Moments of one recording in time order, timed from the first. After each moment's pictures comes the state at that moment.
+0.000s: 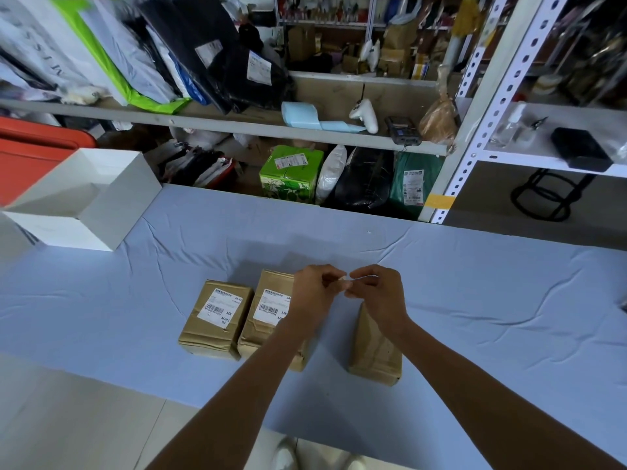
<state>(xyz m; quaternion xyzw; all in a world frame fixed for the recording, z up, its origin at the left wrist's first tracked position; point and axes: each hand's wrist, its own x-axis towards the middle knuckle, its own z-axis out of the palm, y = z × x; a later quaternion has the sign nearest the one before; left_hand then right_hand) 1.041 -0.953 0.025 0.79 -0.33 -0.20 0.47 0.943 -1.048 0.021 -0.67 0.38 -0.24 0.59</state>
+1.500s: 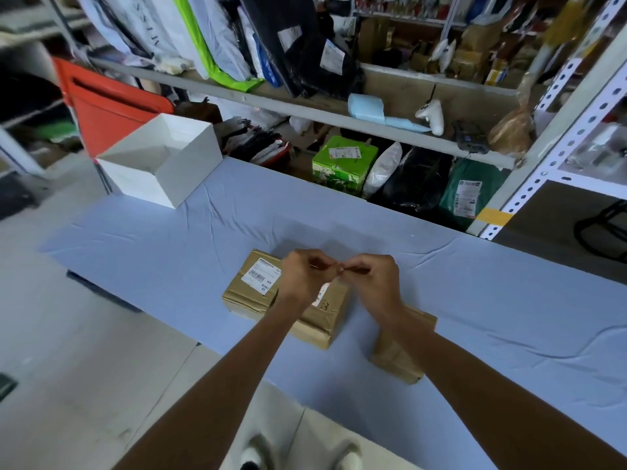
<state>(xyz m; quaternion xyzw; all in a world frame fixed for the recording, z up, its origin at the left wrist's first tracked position) 1.053 -0.878 0.062 0.80 -0.17 -0.17 0.55 0.982 -0.993 0.042 -0.78 0.23 -0.21 0.55</state>
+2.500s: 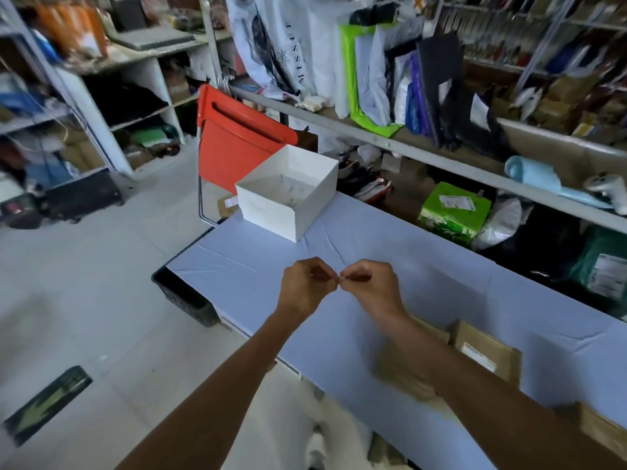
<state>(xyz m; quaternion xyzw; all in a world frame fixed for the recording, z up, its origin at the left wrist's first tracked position) 1.282 -0.619 0.072 0.84 -0.15 -0.10 0.51 1.229 -0.749 0.074 -0.82 0.20 -0.13 0.52</state>
